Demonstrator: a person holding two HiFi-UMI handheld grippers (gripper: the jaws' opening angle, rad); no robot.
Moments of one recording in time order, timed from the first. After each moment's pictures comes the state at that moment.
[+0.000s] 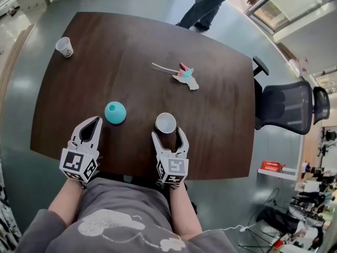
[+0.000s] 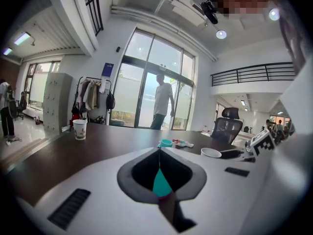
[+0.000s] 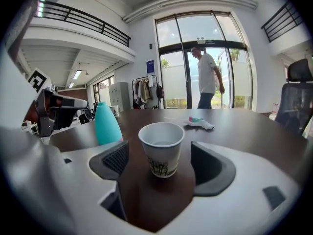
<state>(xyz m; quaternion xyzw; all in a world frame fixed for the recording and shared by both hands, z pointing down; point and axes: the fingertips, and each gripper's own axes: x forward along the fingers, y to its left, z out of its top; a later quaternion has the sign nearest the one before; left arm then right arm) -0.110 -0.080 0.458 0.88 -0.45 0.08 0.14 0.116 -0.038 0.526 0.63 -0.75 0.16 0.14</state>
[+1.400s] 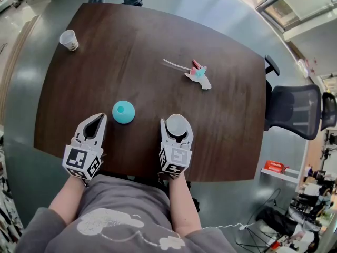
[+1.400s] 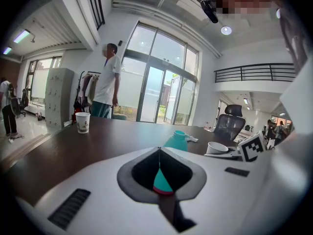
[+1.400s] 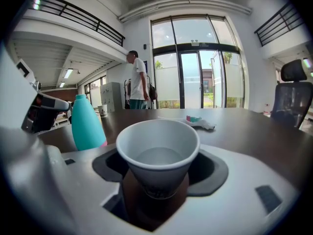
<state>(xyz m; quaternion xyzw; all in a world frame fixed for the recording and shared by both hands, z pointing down) -0.122 -0.098 0.485 0.87 -0.45 0.11 0.17 0.117 -0.087 0.551 0.67 -0.72 0.15 0.13</state>
